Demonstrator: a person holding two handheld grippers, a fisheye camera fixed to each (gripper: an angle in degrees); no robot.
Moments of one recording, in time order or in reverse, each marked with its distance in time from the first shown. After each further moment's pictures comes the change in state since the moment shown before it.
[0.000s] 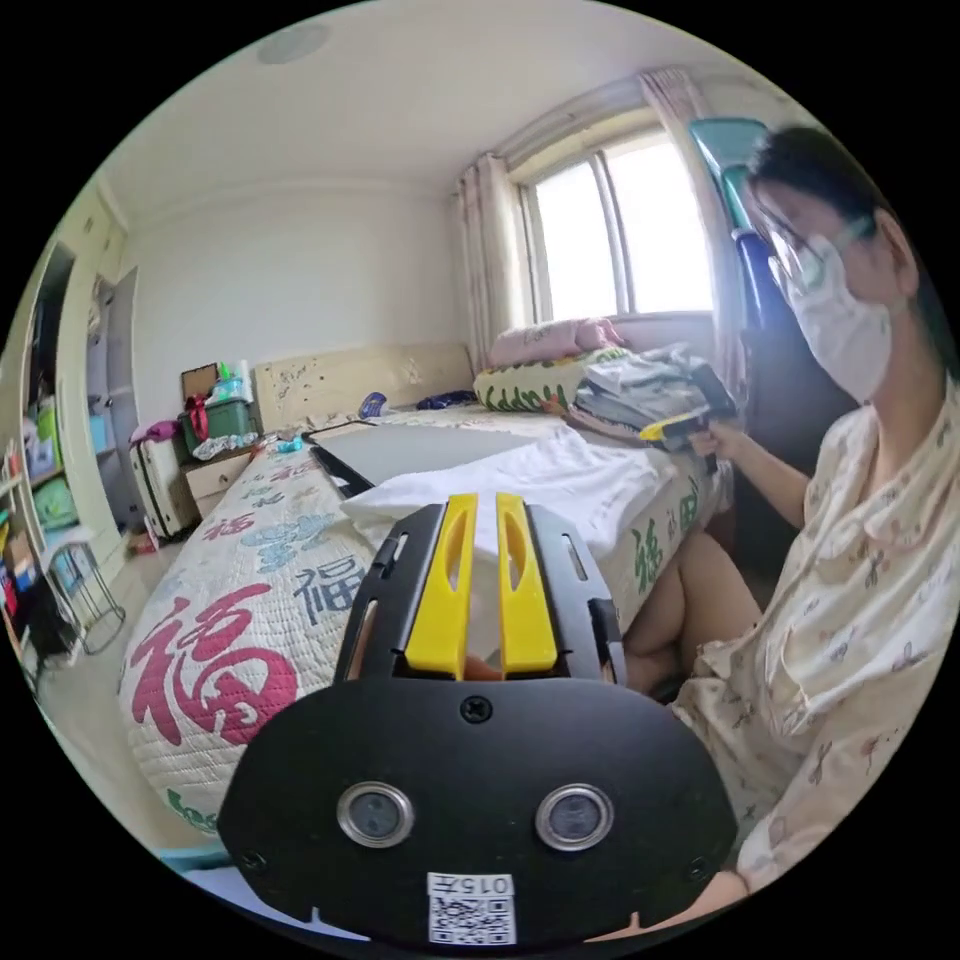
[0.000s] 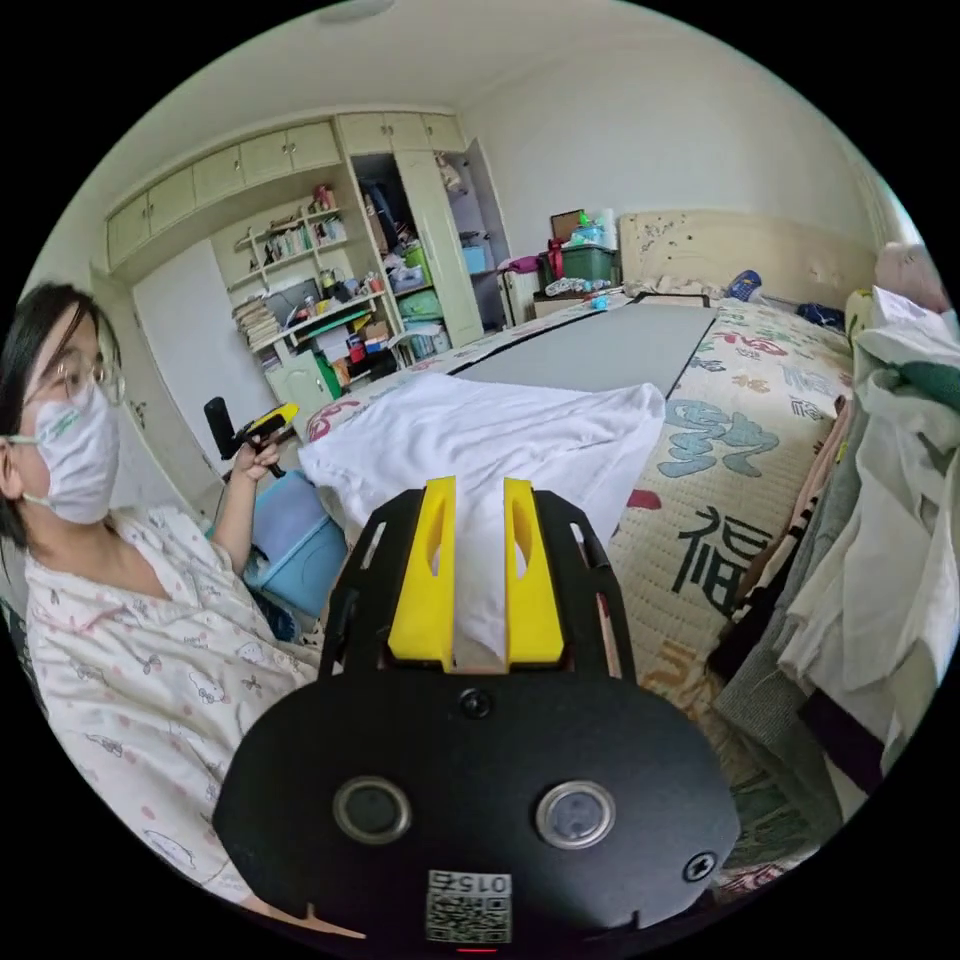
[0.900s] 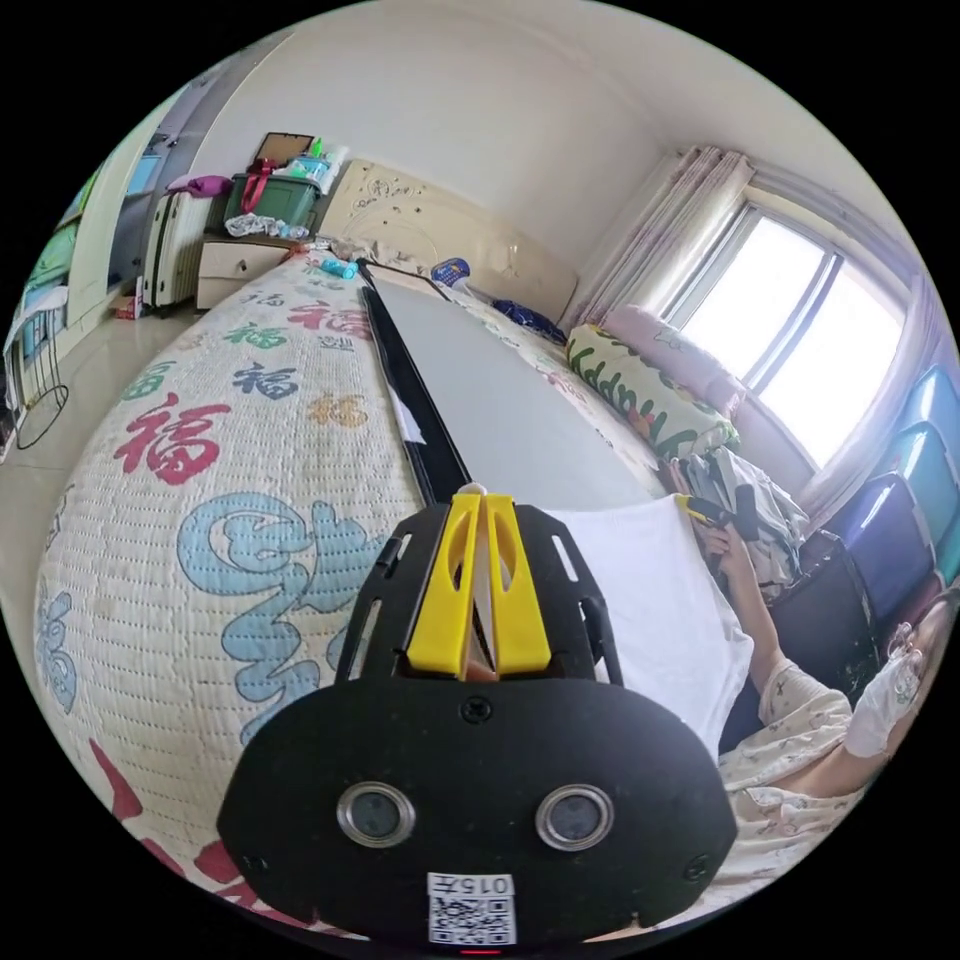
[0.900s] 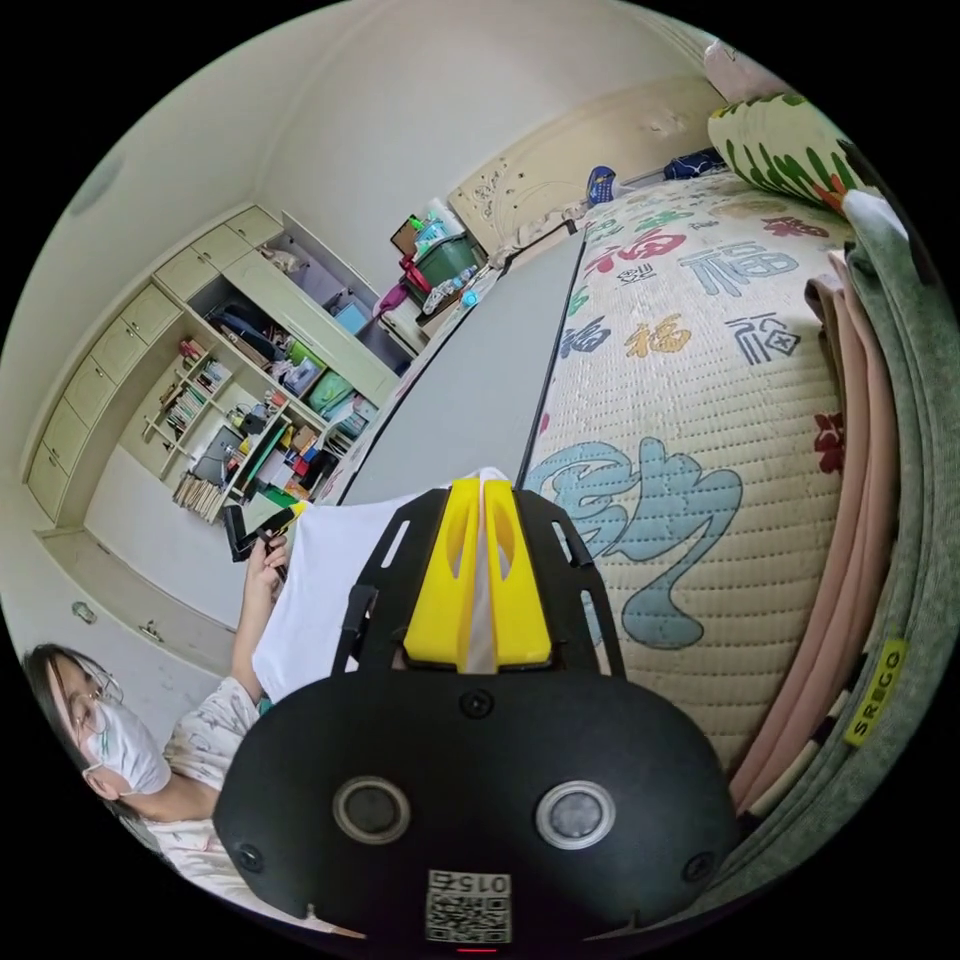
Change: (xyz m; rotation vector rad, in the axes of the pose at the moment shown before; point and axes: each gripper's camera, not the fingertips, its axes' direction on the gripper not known) left arm -0.142 0.037 0.389 -0.301 0.090 -0.480; right arm 0.333 -0.314 0.056 0.004 0.006 0.452
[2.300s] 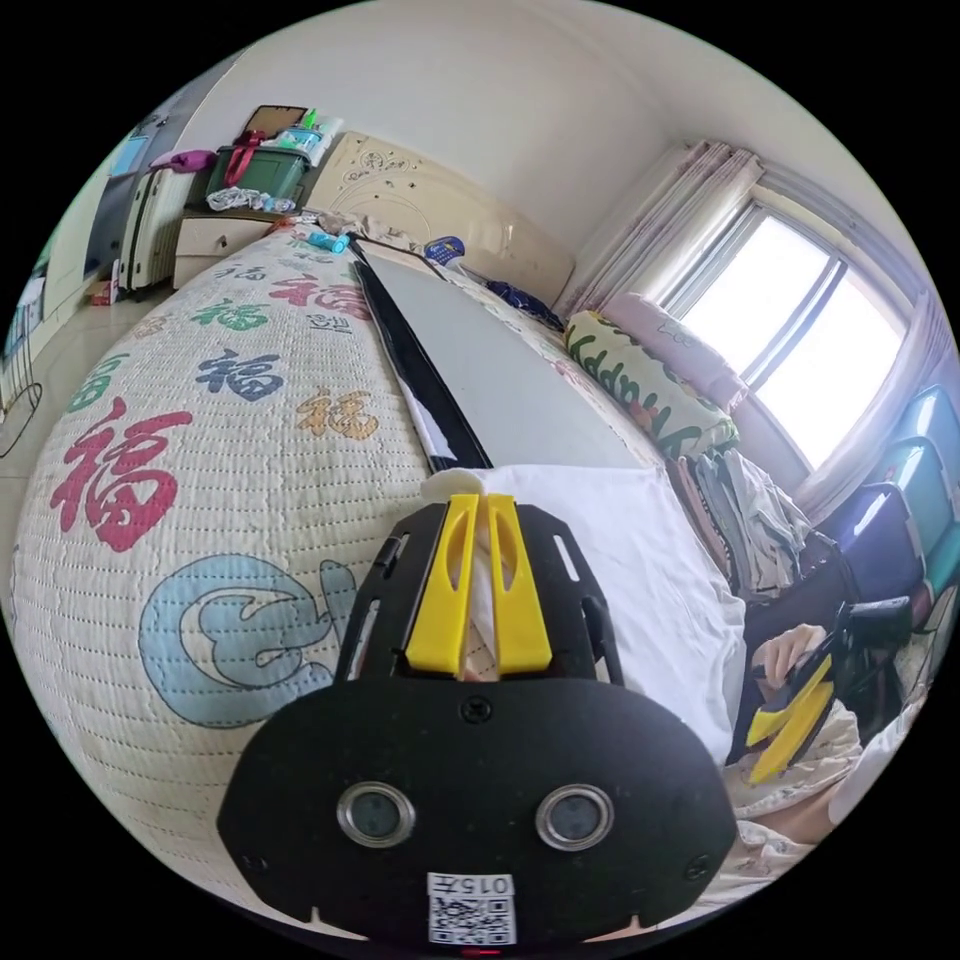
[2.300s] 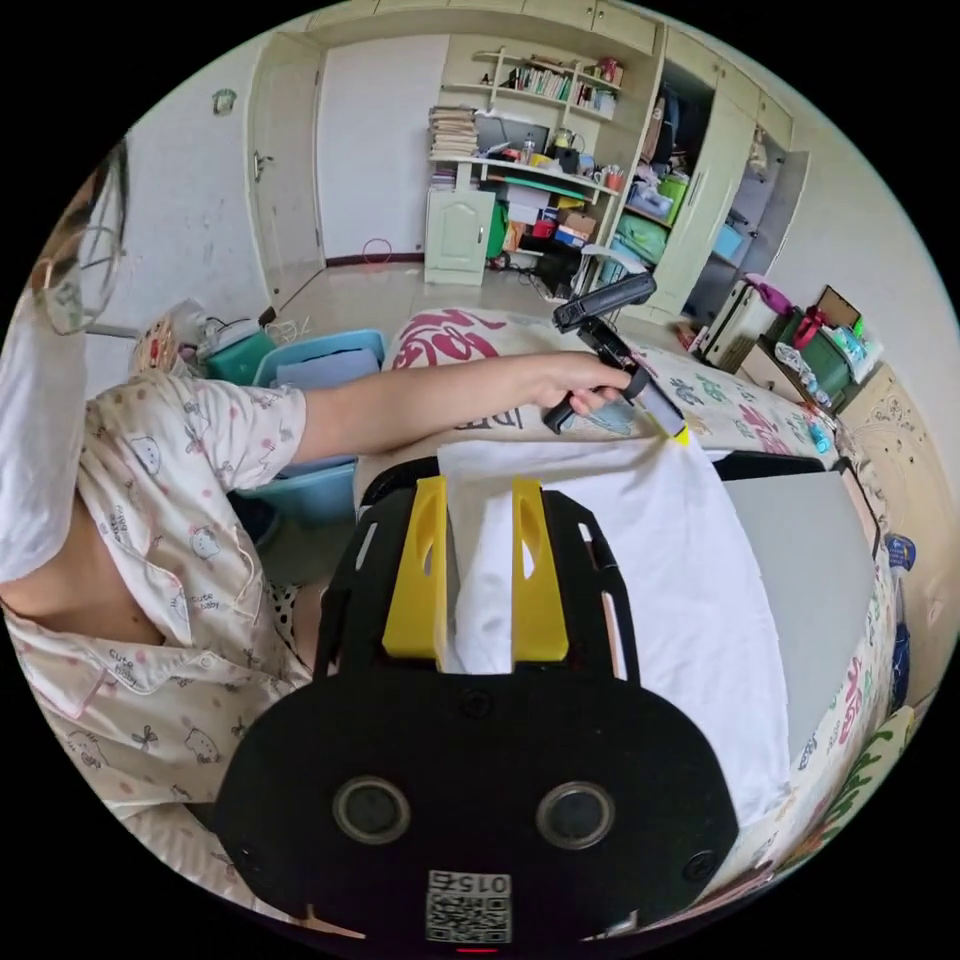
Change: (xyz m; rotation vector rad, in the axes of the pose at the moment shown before) left arm -0.025 0.035 0.182 -0.073 0.075 -0.008; right arm -0.076 0.625 0.370 -0.462 -0.033 -1.218
